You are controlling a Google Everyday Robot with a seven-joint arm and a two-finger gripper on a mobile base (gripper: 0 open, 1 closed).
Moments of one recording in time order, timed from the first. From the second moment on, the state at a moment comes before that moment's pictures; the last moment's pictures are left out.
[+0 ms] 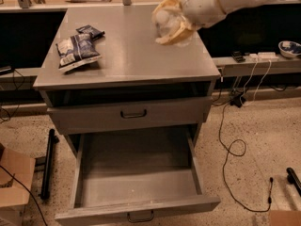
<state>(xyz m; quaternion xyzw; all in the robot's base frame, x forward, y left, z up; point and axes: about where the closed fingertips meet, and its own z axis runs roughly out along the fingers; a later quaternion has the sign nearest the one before) 0.612 -0.032 1.000 -0.76 0.45 0.05 0.47</state>
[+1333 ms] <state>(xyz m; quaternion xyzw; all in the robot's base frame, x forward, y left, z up) 0.734 0.046 0.906 -0.84 0.39 0.07 0.38</state>
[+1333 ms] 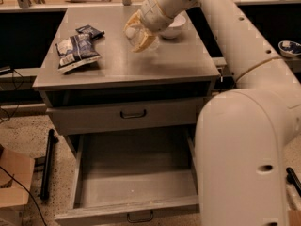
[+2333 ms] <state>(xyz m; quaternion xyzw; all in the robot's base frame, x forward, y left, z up) 0.760 0.080 0.884 -0.84 0.38 0.09 0.37</state>
